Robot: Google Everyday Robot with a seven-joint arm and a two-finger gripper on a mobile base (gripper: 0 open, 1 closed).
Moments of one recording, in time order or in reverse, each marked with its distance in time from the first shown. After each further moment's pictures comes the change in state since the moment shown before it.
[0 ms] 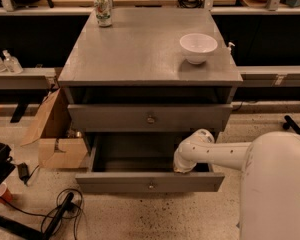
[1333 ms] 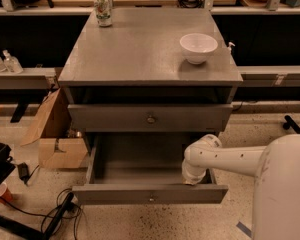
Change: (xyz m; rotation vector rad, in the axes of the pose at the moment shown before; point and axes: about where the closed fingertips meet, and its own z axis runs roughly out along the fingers) arm 0.021 0.069 -0.020 -0.155 0.048 0.055
